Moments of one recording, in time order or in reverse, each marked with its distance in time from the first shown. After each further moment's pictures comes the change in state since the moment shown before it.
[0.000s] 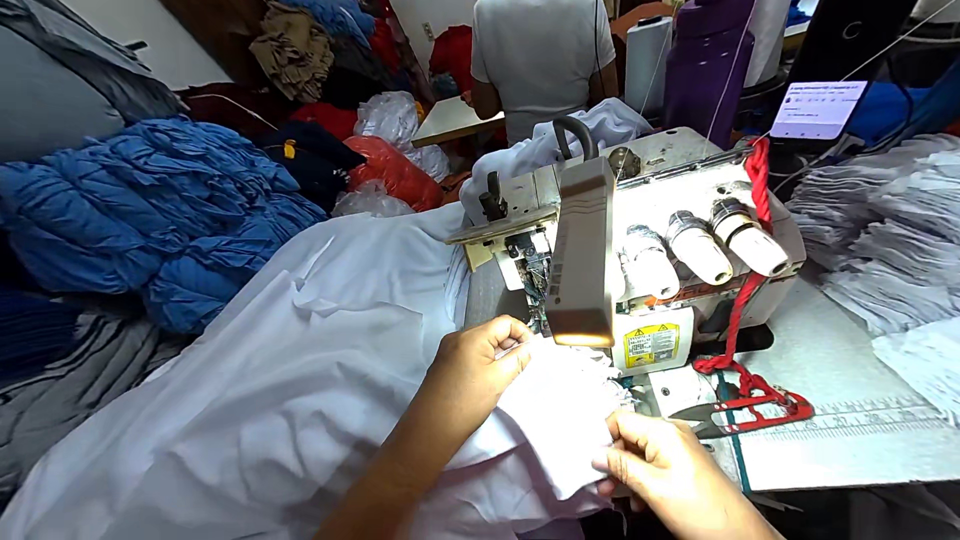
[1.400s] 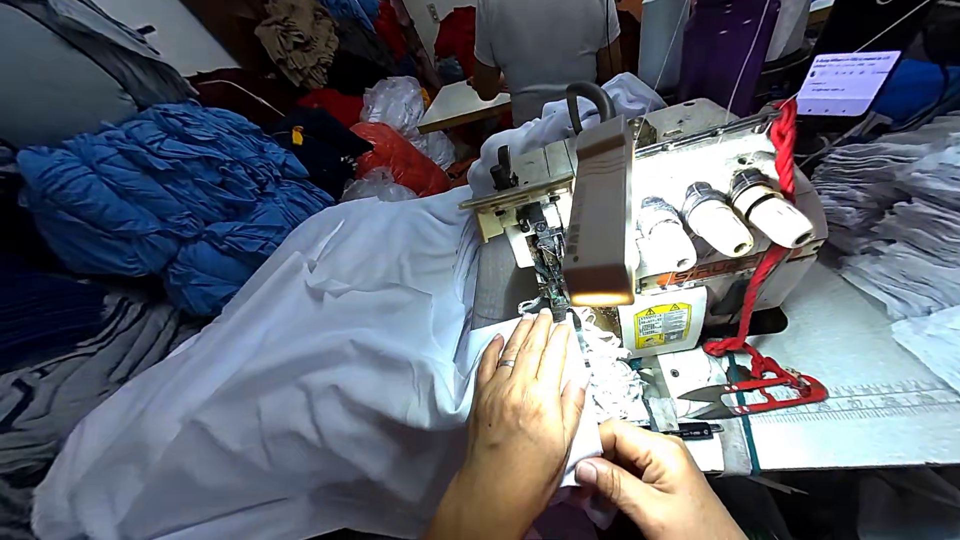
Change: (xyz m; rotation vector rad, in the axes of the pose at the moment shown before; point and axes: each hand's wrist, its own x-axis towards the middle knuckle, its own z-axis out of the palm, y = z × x) left_hand -0.047 0.012 0.050 0.595 0.246 0.333; right_hand -0.013 0.003 0.034 0.268 0.081 -0.239
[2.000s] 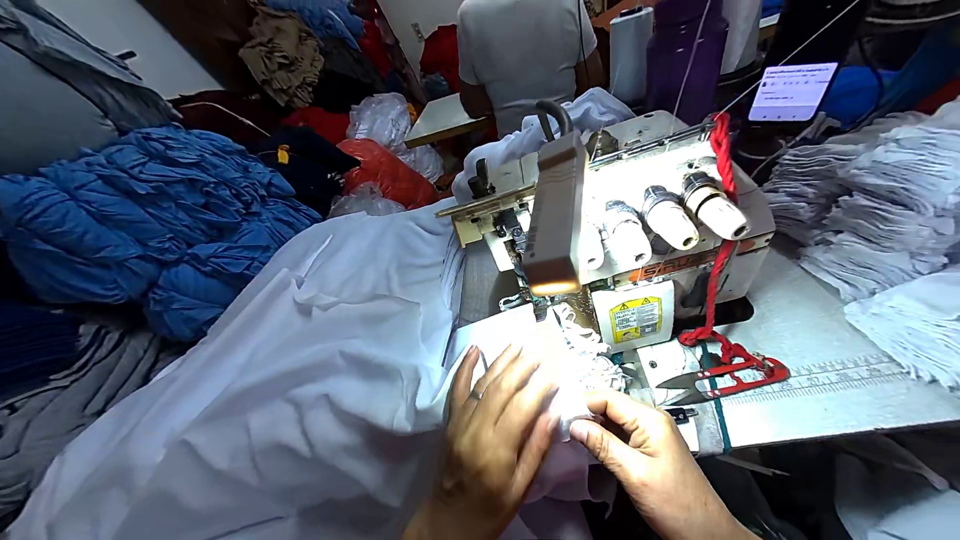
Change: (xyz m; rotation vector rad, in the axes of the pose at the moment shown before) left_hand -0.028 -0.022 -0.005 -0.285 0.127 0.173; right_hand 0.007 0.008 0.002 -0.069 0.207 -0.109
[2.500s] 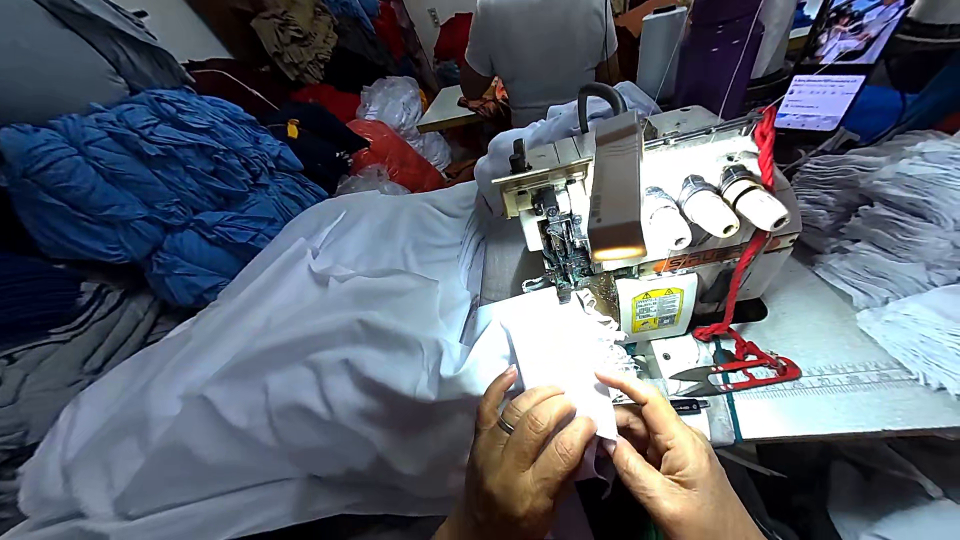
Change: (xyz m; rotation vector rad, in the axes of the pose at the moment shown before) left_hand -0.025 0.015 0.007 0.020 0.176 0.125; right_hand -0.018 -0.013 0.001 -0.057 -0.062 -0.077
